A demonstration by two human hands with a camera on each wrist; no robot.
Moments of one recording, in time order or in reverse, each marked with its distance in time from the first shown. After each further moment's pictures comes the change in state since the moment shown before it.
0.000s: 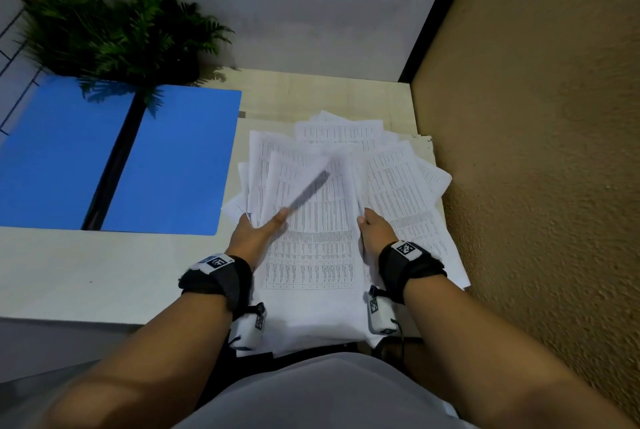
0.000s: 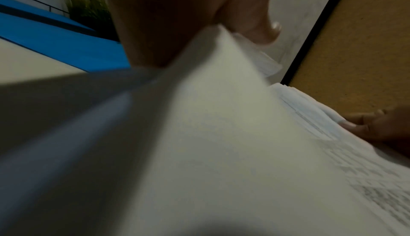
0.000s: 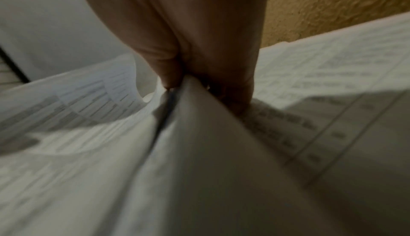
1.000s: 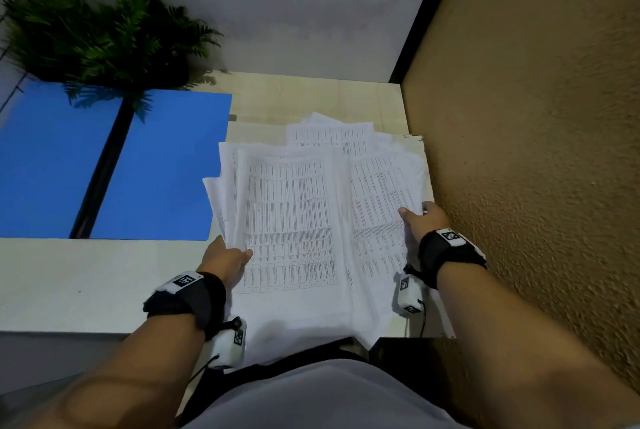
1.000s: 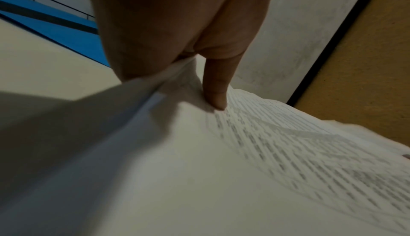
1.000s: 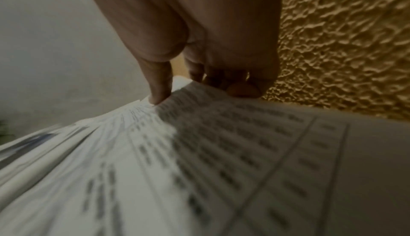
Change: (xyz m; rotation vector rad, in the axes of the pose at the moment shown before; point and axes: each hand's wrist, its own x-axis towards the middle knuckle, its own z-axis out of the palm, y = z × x) left_hand 0.032 -0.046 -0.033 0.207 0.082 -0.130; right_hand 0.027 0.005 -0.095 -0.148 0.306 0.023
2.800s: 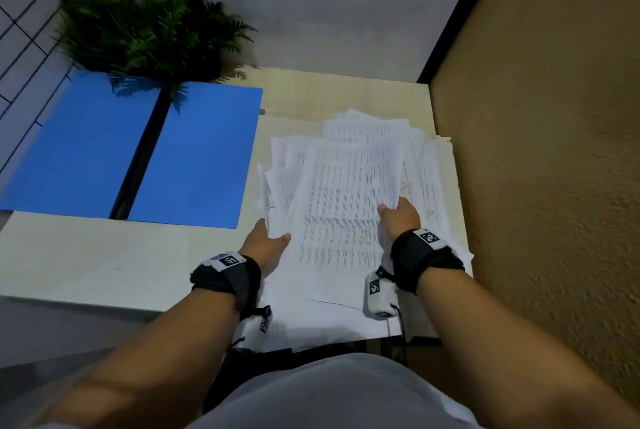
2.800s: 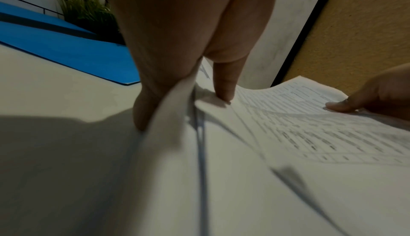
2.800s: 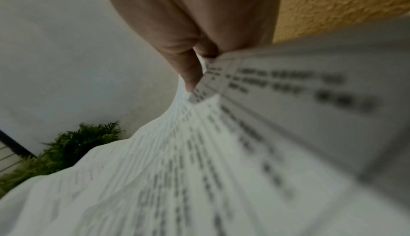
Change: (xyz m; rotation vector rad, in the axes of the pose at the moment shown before) left_hand -0.034 0.023 0.004 0.036 -0.111 0.048; right_hand -0.013 -0.023 0.097 0.190 -0.128 -0.018
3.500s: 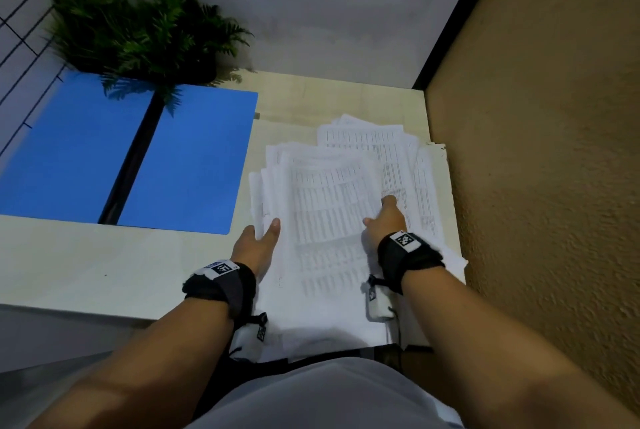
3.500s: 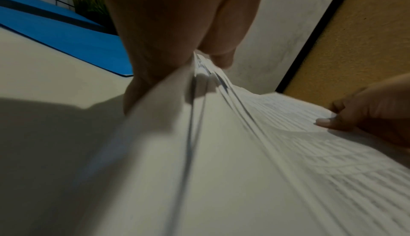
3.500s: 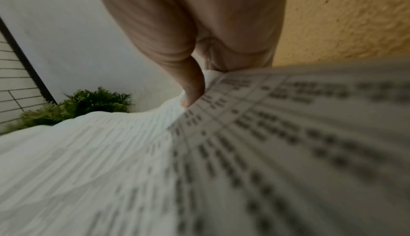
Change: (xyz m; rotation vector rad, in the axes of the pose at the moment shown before) left_hand 0.007 -0.003 0.009 -0.166 0.125 -0.015; right_hand -0.028 -0.024 -0.002 -0.265 -0.101 -0.039
